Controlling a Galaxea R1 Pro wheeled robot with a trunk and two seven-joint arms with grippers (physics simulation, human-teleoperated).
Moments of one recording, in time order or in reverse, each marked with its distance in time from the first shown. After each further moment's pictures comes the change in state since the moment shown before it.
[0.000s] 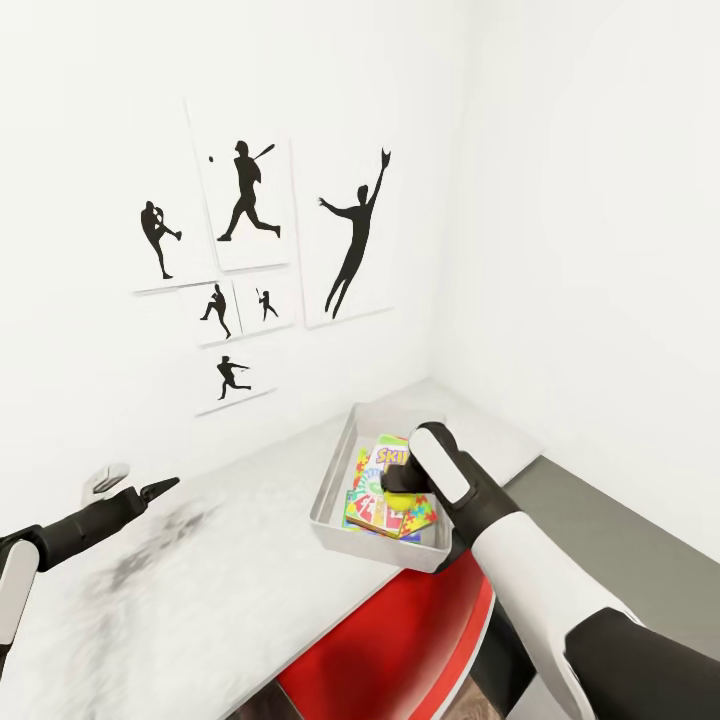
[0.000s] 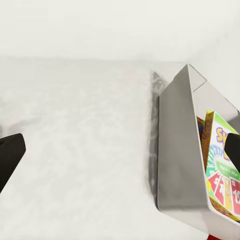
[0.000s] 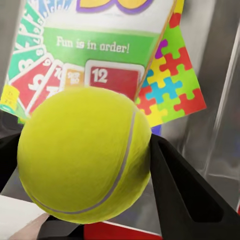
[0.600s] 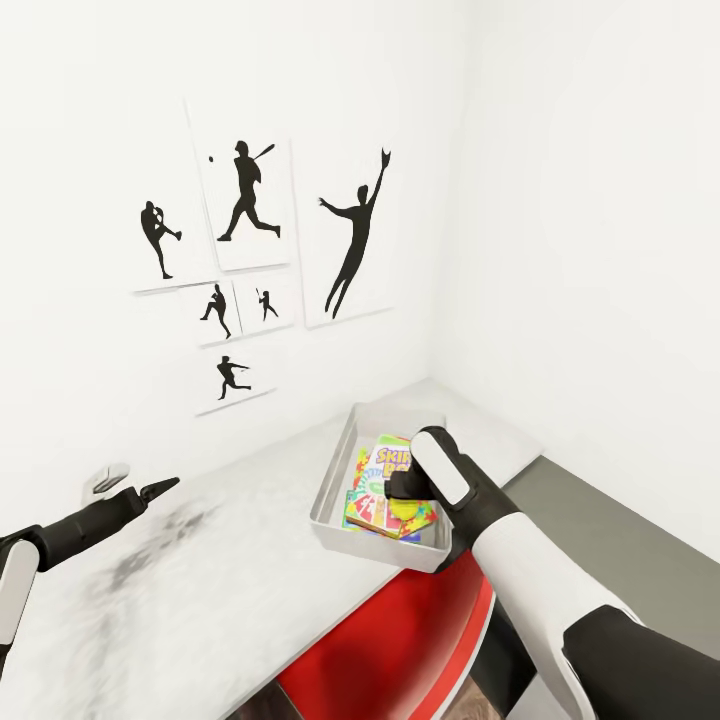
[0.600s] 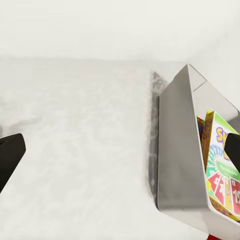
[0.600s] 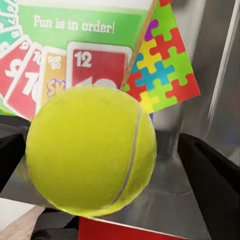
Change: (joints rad) left arm 0.000 0.000 0.000 0.000 -0.001 0.000 -0.001; right arm -0.002 -0.002 -0.007 0.045 -0.001 0.006 -0.007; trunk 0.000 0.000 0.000
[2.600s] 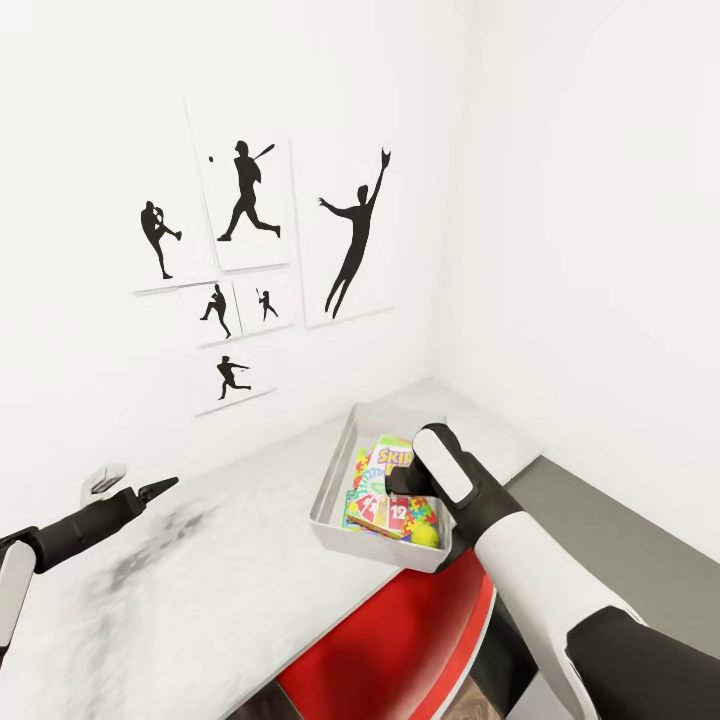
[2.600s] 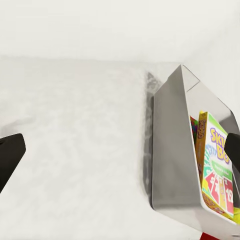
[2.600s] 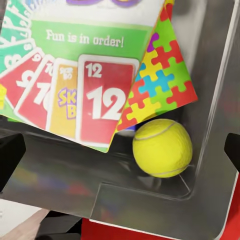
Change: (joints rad) left arm 0.004 0.003 0.009 0.000 0.003 0.005 -0.029; right arm 0.000 -0.008 -0.003 -0.027 -0.005 0.000 0.005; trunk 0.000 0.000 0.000
